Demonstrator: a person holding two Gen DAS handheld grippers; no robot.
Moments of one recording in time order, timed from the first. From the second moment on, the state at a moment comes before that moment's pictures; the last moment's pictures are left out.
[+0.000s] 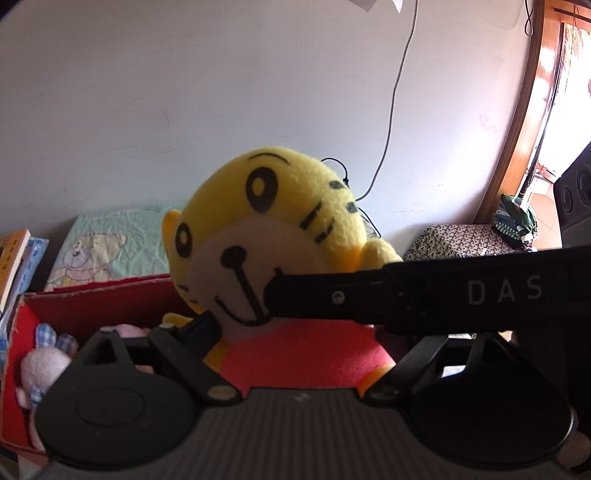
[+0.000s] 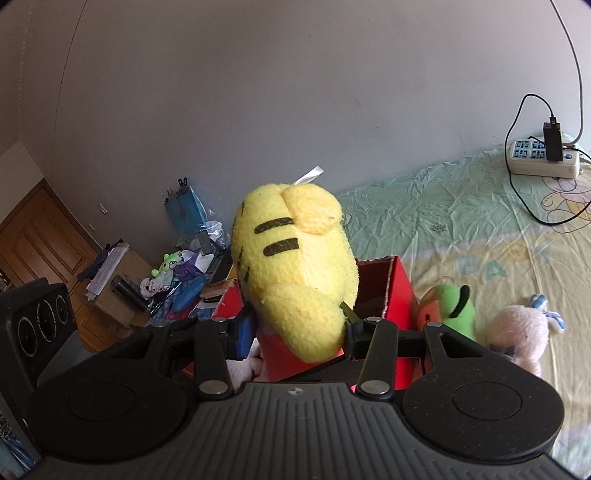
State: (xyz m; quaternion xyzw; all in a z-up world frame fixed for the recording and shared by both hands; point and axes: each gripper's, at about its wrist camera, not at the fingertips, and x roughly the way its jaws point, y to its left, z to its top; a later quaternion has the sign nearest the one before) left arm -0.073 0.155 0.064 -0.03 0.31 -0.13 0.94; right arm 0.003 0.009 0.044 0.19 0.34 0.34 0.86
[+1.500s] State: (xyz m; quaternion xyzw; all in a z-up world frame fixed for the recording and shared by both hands) left arm -0.001 0.221 -0.035 -0.04 0.45 -0.14 0.88; right arm 0.027 0.061 -0.018 0.17 0.37 0.20 0.89
